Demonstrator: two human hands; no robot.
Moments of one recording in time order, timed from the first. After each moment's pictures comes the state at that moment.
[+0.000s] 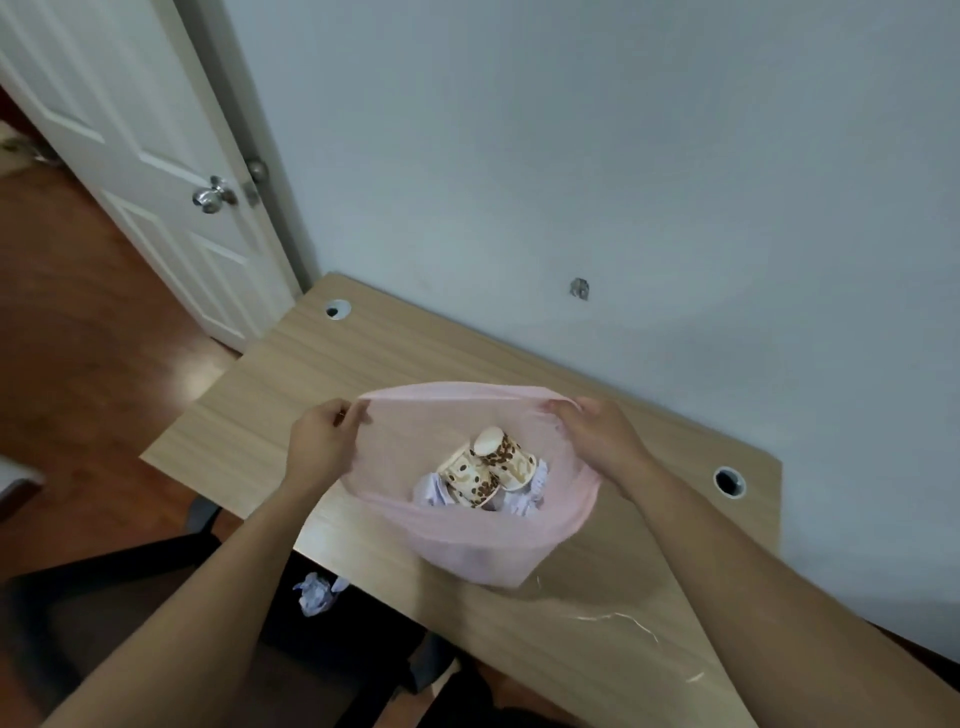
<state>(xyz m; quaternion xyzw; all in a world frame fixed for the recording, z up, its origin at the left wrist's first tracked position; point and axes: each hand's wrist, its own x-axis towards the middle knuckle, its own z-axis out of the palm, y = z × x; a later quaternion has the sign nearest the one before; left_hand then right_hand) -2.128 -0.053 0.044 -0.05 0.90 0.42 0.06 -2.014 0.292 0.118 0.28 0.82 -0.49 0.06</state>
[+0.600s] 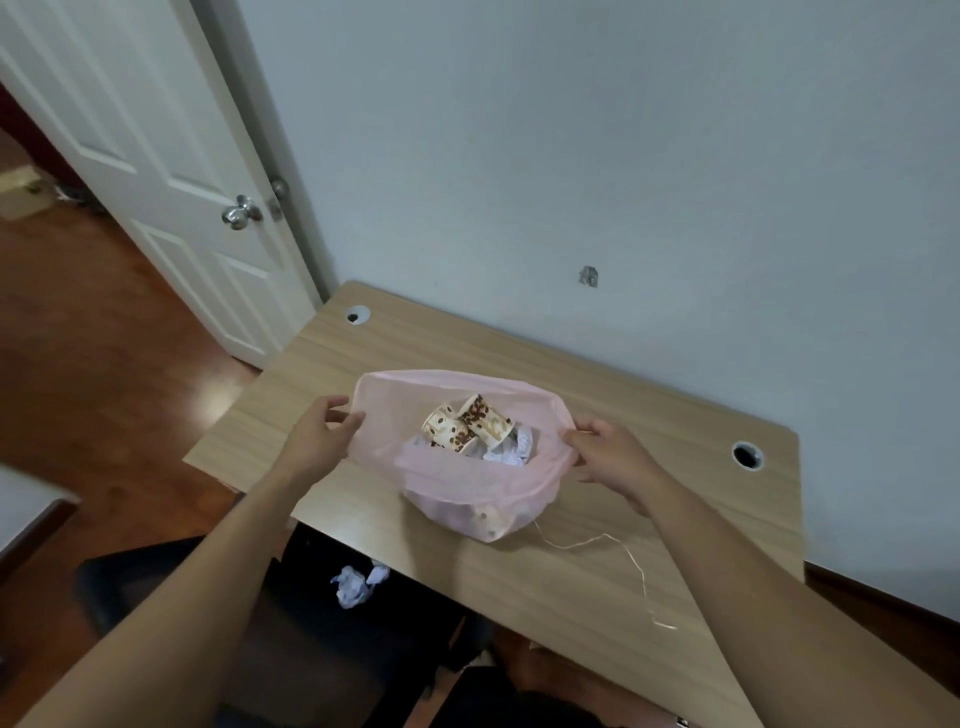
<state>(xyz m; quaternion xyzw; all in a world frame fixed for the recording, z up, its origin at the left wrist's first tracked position) -2.117 -0.121 0.059 -0.05 0.86 0.48 0.16 -1.957 0.256 0.082 0.32 0.74 -0.58 0.09</state>
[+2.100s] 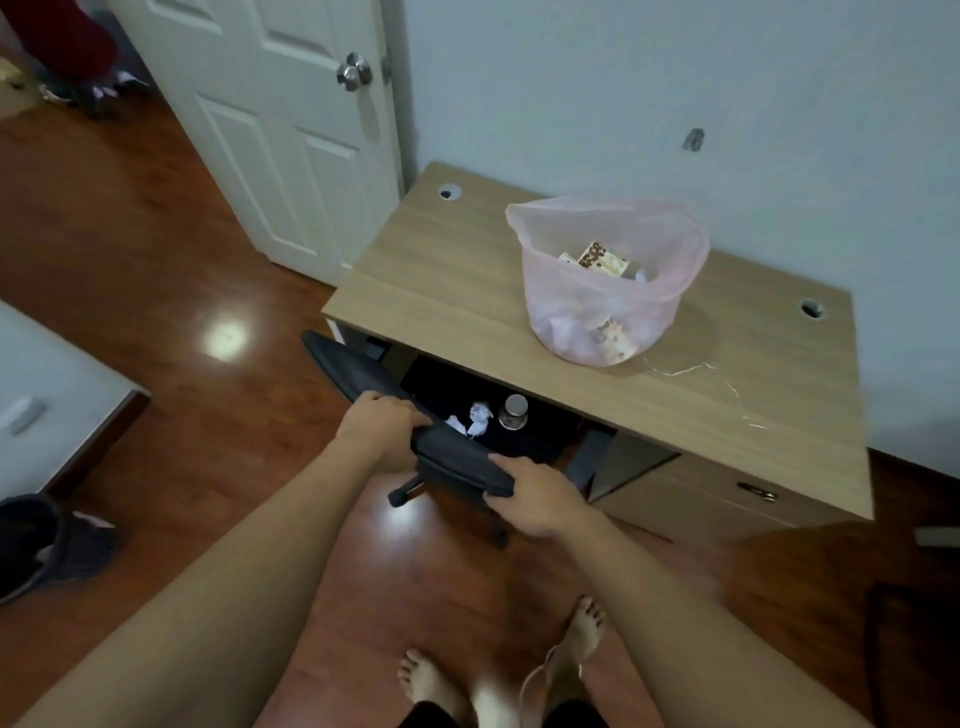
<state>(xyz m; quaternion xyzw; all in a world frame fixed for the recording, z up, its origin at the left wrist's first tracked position) -1.943 -0.402 0.050 0.36 0.89 -0.13 0.24 -1.789 -0.196 0.006 0.11 0.91 -0.27 0.31</state>
